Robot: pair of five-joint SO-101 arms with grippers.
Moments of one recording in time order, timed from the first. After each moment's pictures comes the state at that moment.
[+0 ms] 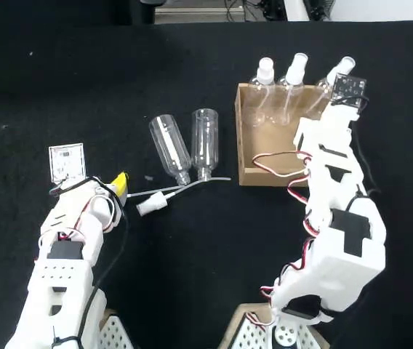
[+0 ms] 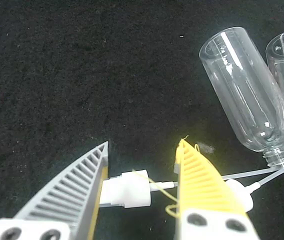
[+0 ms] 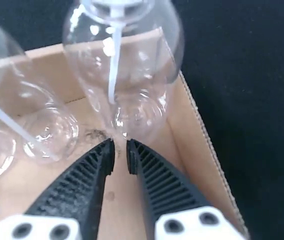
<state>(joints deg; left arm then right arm) -5.1 -59.7 87.4 15.3 5.4 17.0 15.2 33.0 2.8 0.5</state>
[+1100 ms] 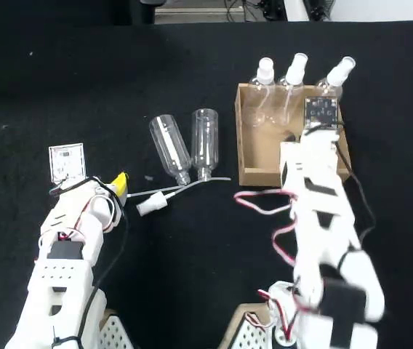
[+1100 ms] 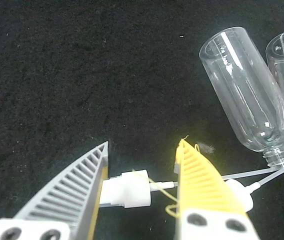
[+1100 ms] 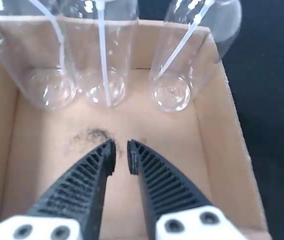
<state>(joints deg) -5.1 -59.7 87.4 15.3 5.4 12.1 -17.5 63.1 -0.3 11.3</state>
